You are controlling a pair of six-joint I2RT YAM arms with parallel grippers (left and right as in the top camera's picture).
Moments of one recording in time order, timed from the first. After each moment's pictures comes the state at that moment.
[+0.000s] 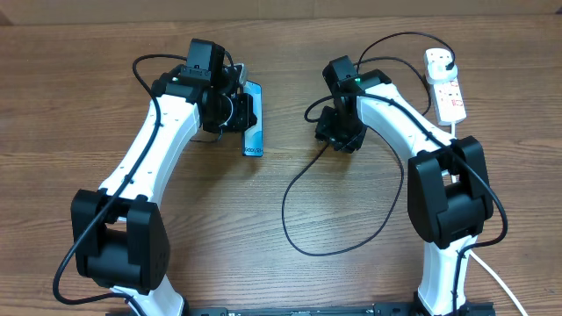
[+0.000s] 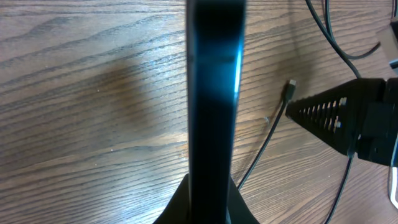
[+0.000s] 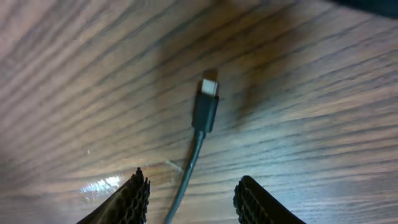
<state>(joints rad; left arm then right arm) -0.22 1.84 1.51 -0.86 0.36 -0.24 0.36 2.12 1.62 -0.98 -0.13 0.78</state>
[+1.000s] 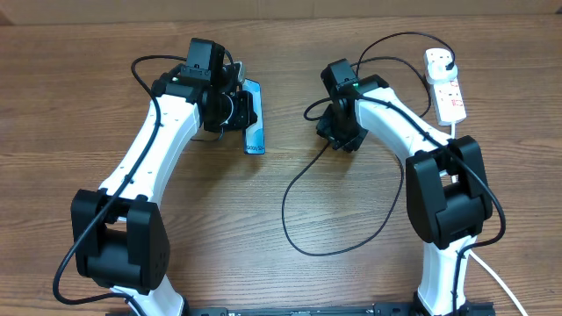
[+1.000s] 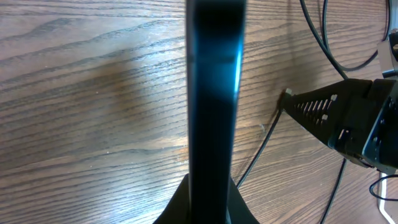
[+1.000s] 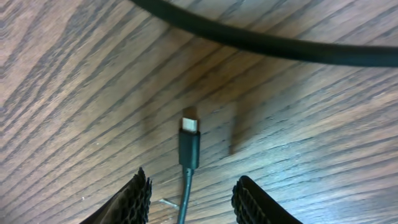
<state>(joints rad) -0.22 1.84 1.51 -0.84 0.36 -0.29 0.37 2.12 1.58 -0.90 -0.04 0.90</state>
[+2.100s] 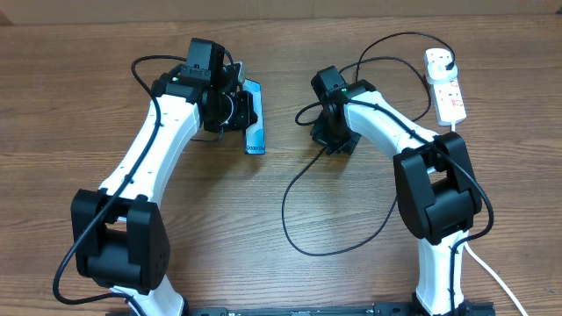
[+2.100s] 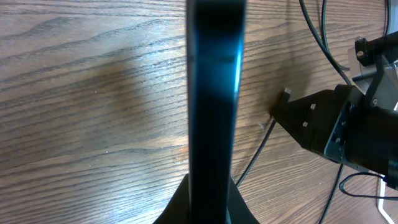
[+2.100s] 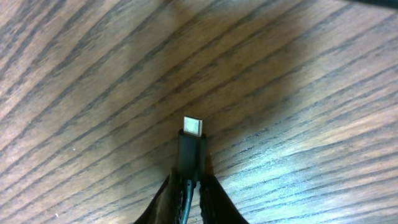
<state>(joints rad) -0.22 1.84 1.51 -0.84 0.37 -0.29 0.41 2.17 1.58 -0.89 -0.01 0.91</state>
